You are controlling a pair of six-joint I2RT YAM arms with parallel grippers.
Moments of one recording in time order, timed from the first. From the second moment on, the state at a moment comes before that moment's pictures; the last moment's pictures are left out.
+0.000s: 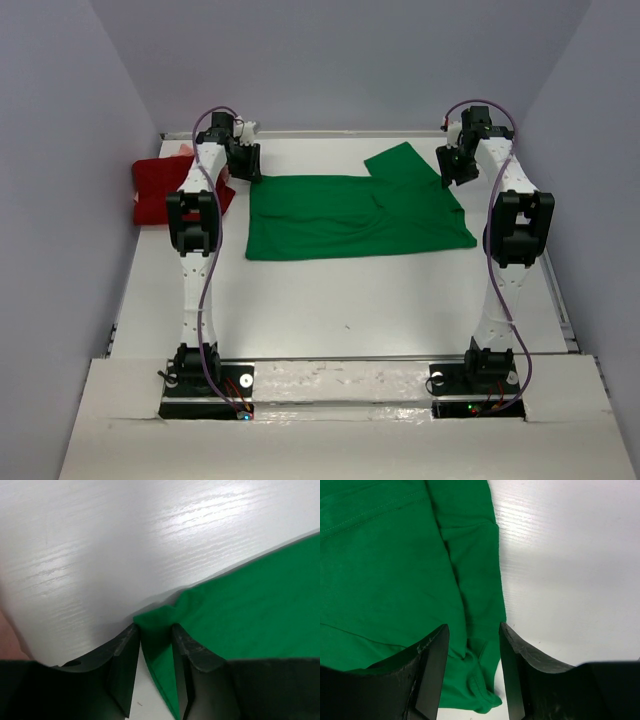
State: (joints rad) left arm -0.03 2.59 2.38 -0.83 0.39 0.11; right arm -0.04 2.23 2.05 -0.92 -0.08 -0.24
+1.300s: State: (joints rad) left arm -0.09 2.54 2.32 -0.82 0.22 0.12; right arm -0.04 2.58 2.49 -1.01 -0.21 -0.22
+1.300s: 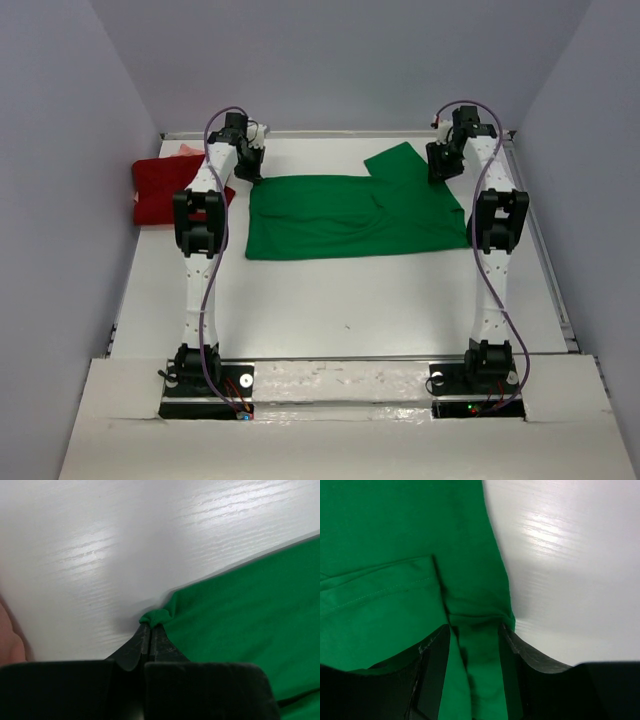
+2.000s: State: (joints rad) left arm -0.10 2.52 2.30 -0.86 0.18 0.14; right arm -0.08 2.61 2.52 -0.95 -0.18 -0.24
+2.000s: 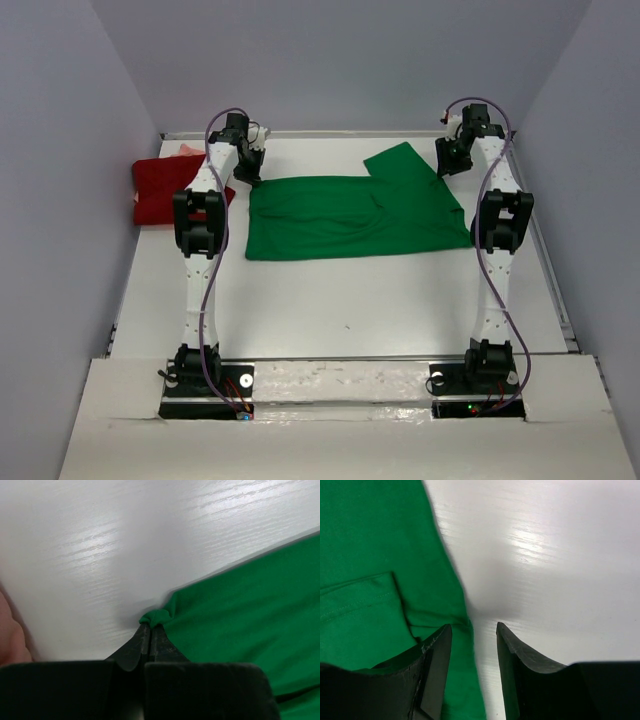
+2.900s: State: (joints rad) left arm -0.11 2.52 2.30 -0.86 0.15 0.14; right arm -0.09 2.71 2.64 -0.96 -0.28 -0.24
